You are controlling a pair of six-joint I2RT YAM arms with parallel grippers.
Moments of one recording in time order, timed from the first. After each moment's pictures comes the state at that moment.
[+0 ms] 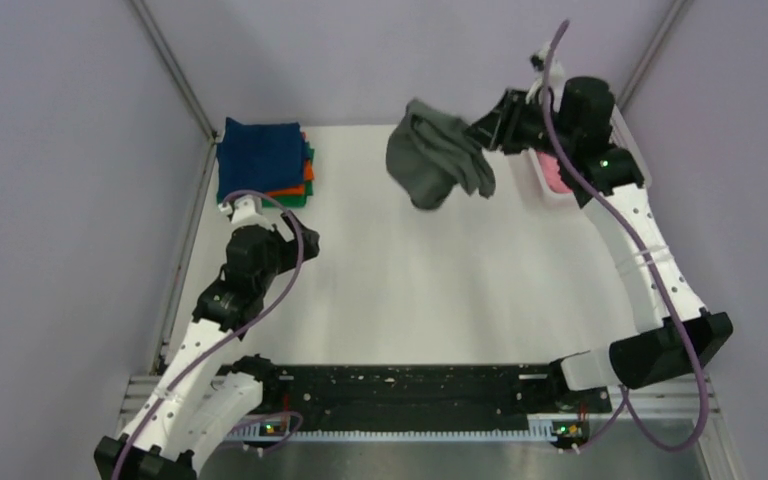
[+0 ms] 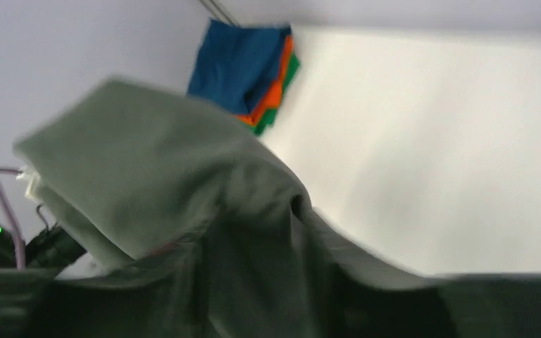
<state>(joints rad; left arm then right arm) -0.30 0.75 0.67 -0.36 -0.17 -0.60 0.25 1.42 1.73 -0.47 -0.49 0.42</state>
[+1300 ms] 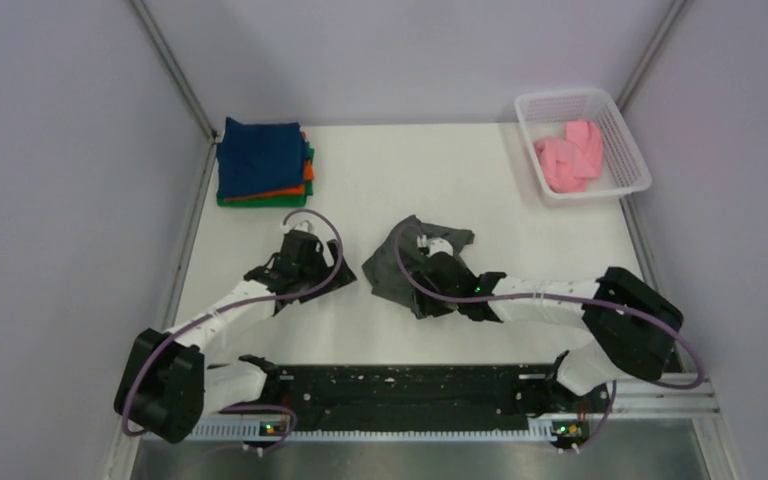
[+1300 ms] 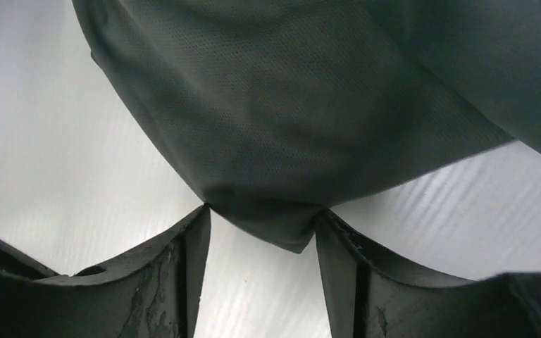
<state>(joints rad) -0.41 1.16 0.56 -0.28 0.03 -0.75 0.94 1.43 0.66 -0.11 0.12 0.61</state>
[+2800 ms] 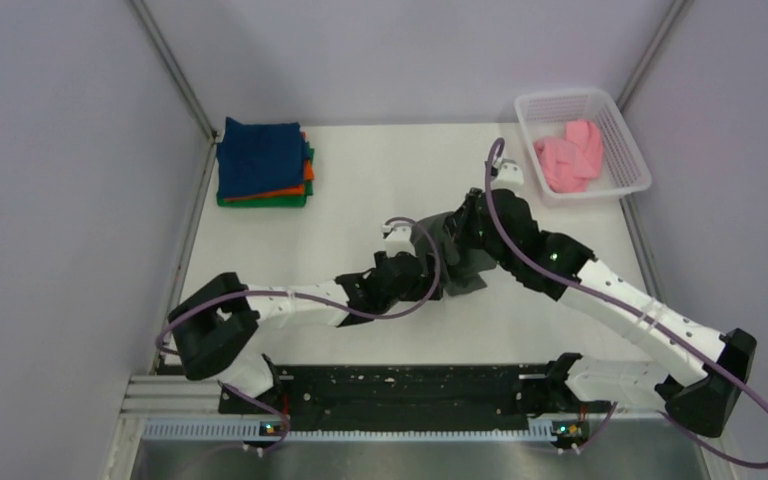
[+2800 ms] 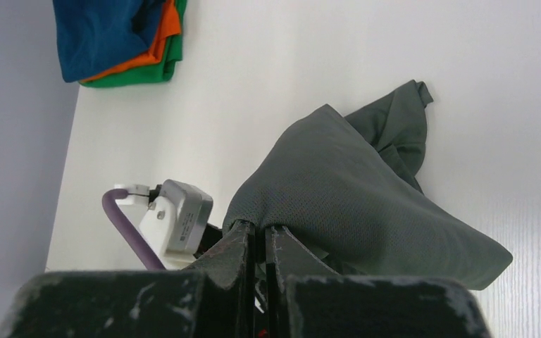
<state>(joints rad) -1.05 1.49 0.77 0.08 -0.35 -0.82 0.83 1.10 1.09 -0.46 0.40 0.70</state>
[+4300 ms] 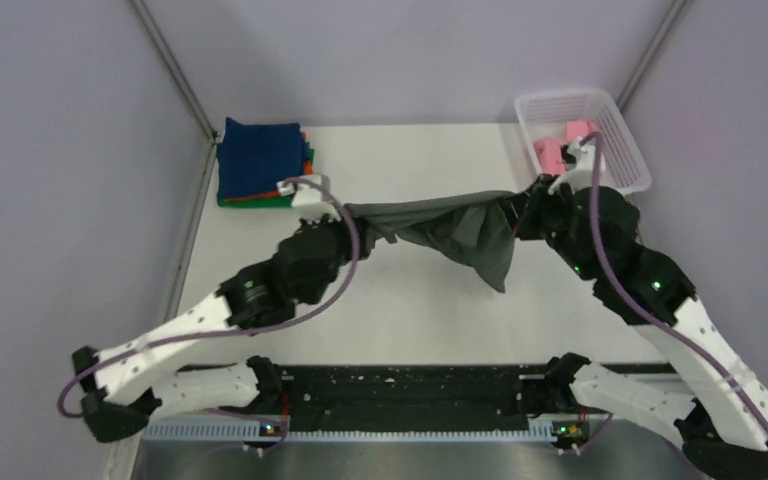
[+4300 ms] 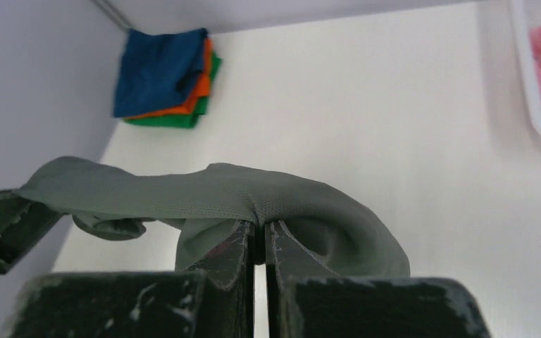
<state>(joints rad) -1.03 1.05 1.02 -0.30 -0.74 -0.66 0.71 0.89 1.25 -0.65 0.39 0.48</state>
